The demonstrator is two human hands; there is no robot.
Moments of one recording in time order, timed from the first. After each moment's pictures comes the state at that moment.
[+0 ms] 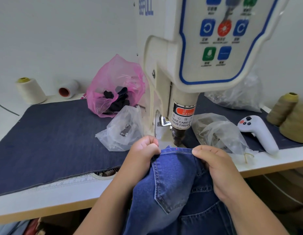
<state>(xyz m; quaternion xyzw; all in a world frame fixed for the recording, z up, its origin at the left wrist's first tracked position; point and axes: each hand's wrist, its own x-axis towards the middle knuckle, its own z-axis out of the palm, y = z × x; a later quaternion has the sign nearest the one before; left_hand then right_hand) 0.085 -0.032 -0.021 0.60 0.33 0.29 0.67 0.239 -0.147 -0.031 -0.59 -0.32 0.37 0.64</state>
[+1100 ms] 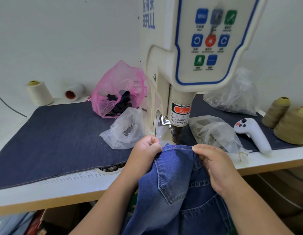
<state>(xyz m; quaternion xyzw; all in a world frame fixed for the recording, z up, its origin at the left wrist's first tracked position) 0.085 -0.035 -0.029 0.63 0.33 0.31 0.63 0.244 -0.145 -0.031 -0.55 -0.22 0.39 0.70</state>
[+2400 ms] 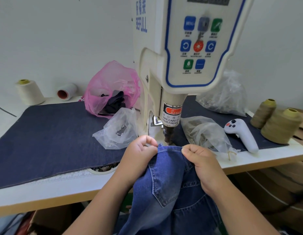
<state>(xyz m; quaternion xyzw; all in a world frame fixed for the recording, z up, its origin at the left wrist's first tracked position) 0.080 -0.055 -0.013 0.64 0.32 0.31 0.62 0.241 -0.153 -0.039 -0.60 -0.36 0.36 0.62</state>
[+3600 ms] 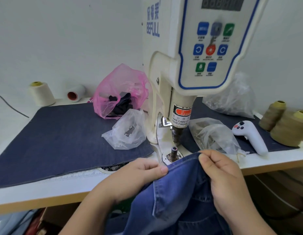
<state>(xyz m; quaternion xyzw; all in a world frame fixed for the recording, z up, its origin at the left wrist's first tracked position) 0.027 -0.067 0.000 0.74 0.24 0.09 0.62 0.209 -0.186 -0.028 -0.58 -0.37 0.26 0.68</state>
